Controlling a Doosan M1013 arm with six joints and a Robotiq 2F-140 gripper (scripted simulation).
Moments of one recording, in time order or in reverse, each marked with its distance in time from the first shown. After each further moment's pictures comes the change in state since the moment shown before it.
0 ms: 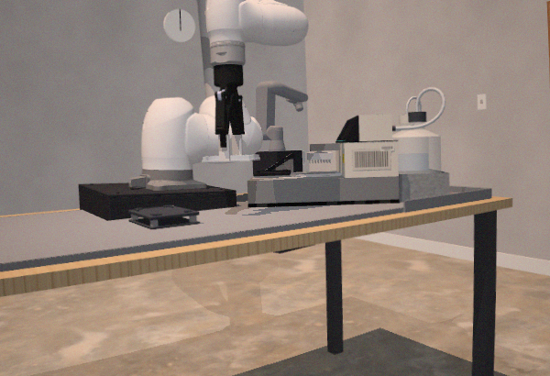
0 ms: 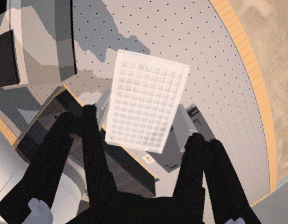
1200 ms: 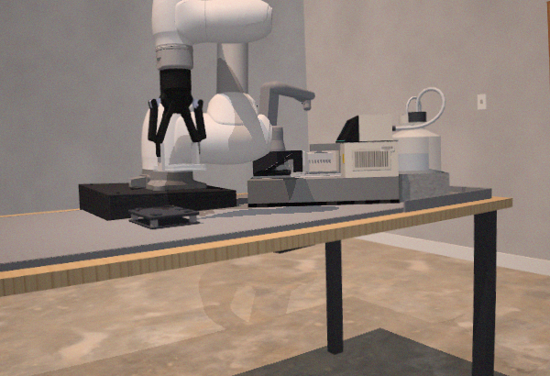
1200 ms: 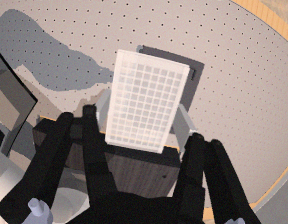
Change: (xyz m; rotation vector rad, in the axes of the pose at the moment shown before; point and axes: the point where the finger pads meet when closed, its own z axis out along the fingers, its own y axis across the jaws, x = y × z) arm -0.098 0.104 0.016 0.000 0.000 0.675
